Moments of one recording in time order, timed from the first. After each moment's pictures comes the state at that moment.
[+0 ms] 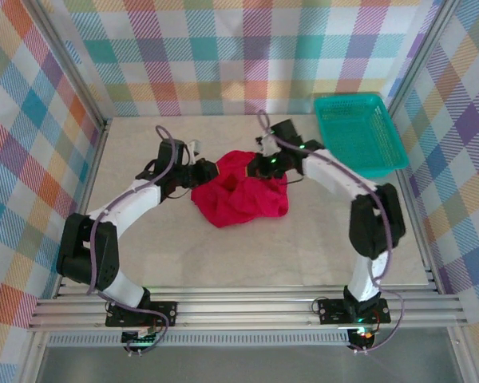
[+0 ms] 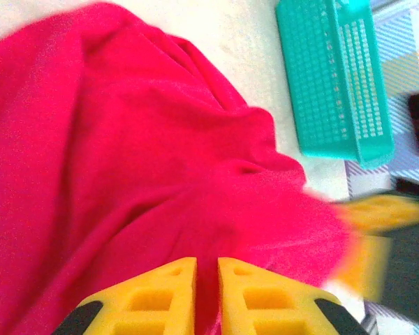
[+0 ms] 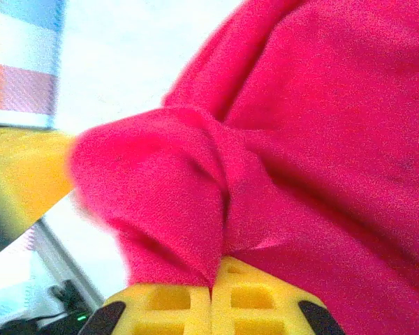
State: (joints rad) left arm -0.29 1.55 1.05 -0.16 0.48 -0.66; right arm 0.46 1.79 1.50 -0.60 -0.58 0.48
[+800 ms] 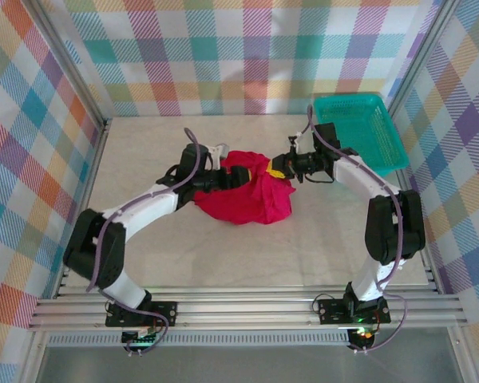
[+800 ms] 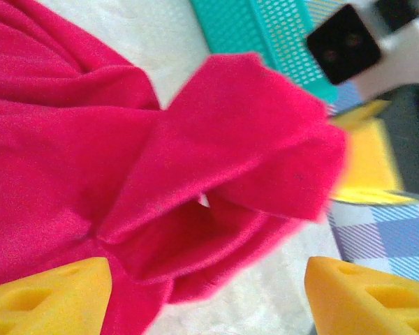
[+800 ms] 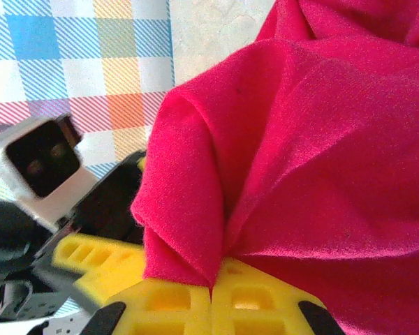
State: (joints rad) left arm -0.49 1.62 1.06 0.00 0.50 -0.65; right arm 0.25 1.73 1.29 -0.43 -1.02 0.72
